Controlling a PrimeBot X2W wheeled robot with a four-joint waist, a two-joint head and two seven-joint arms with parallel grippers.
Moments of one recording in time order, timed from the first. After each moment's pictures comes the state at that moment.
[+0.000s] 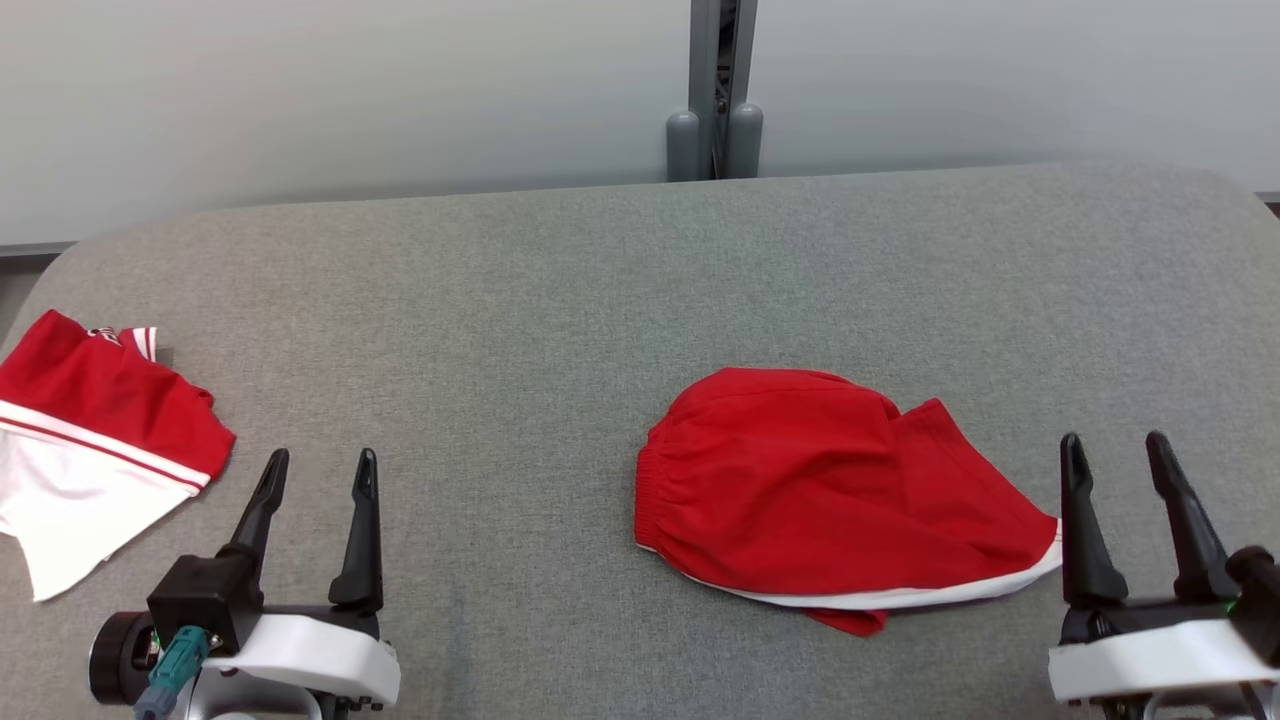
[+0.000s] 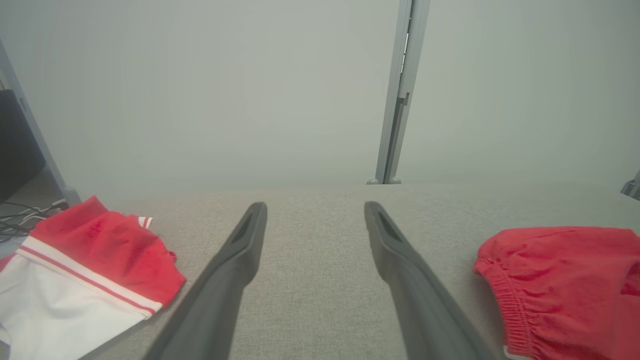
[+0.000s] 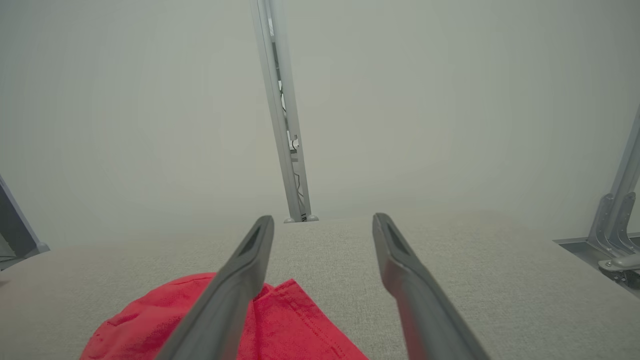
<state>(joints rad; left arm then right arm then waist) -0.06 0.34 -0.34 0.03 -0.48 0.25 -0.21 -0.01 -0.06 -0.02 0.01 0.22 0.13 -0.24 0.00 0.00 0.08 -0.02</state>
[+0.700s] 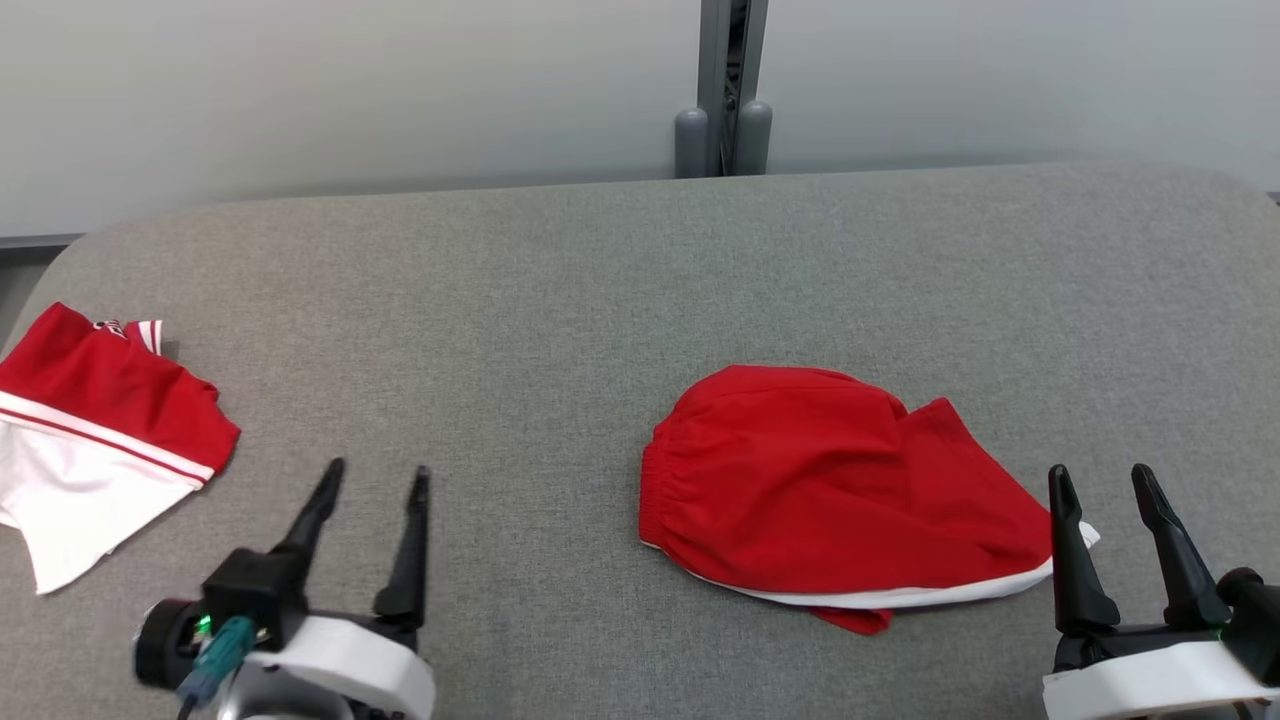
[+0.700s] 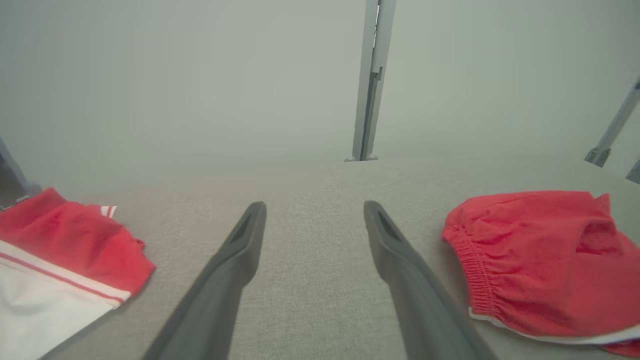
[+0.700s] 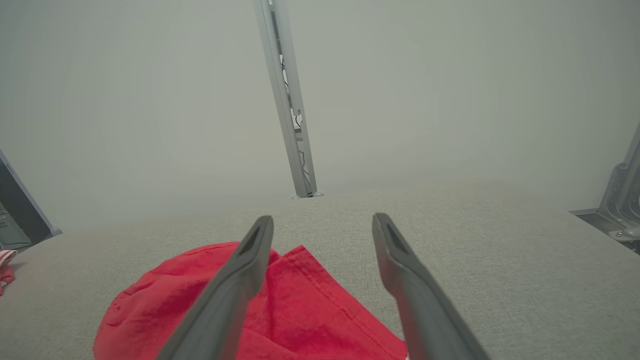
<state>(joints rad) -0.04 0.35 -0.39 0.00 -0.48 0.24 -0.17 0.07 -0.05 -0.02 -0.01 0.25 0.13 -0.19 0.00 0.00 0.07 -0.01</state>
